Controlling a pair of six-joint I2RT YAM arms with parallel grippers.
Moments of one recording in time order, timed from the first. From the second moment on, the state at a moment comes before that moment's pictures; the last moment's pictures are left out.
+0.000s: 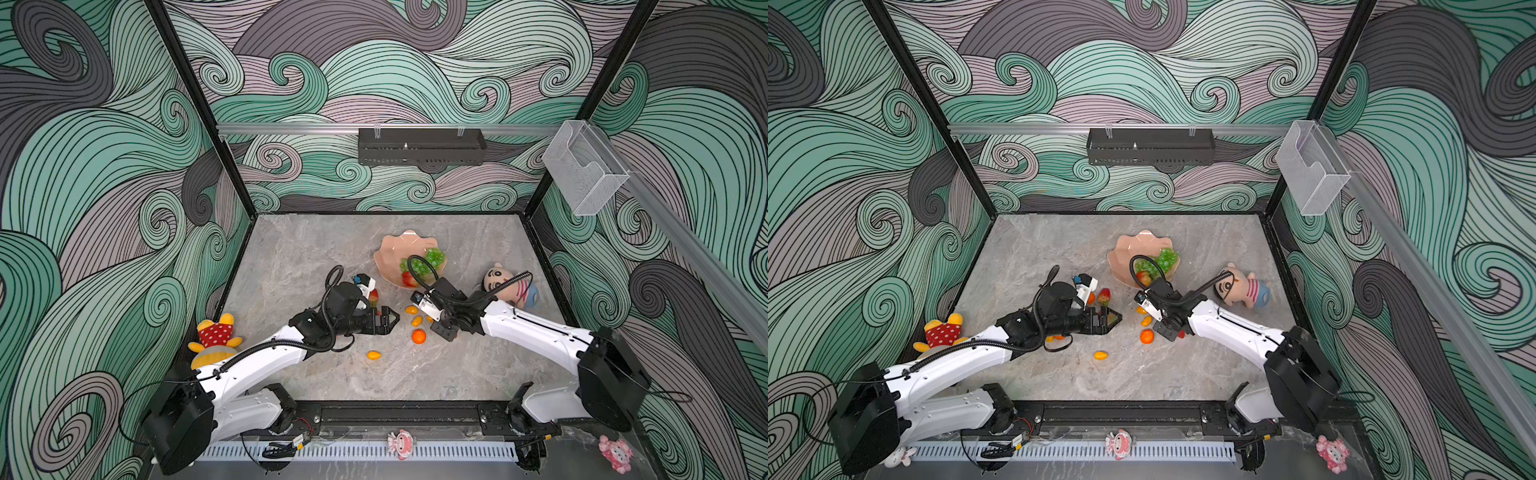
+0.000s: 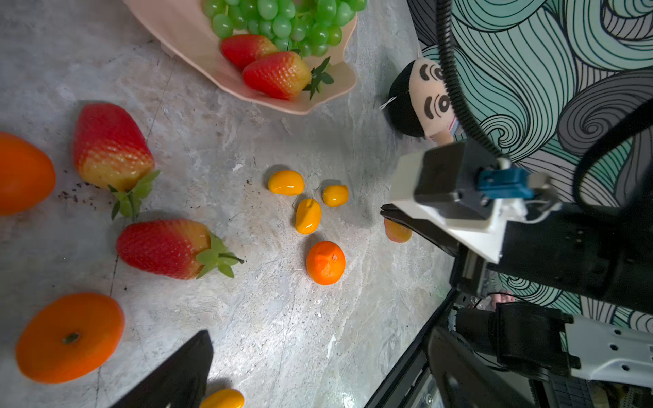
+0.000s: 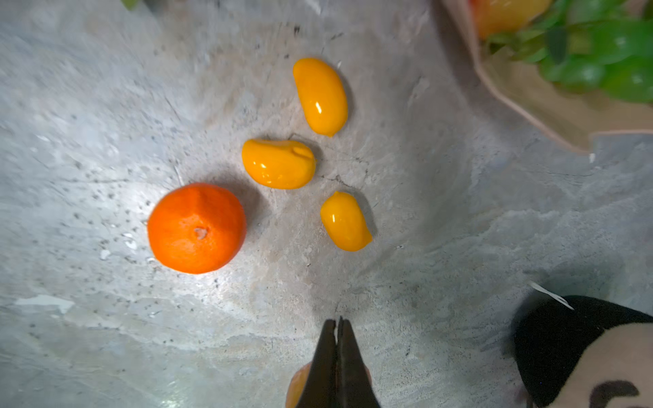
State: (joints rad) left arm -0.75 1.13 0.69 -0.21 0.22 -0.66; right arm 0.77 1.37 0.88 -0.70 0.20 -0.28
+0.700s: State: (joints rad) left arm -0.68 1.35 0.98 -0.36 0.14 -0.48; right arm 0.52 1.36 1.00 -0.56 0.09 0.29
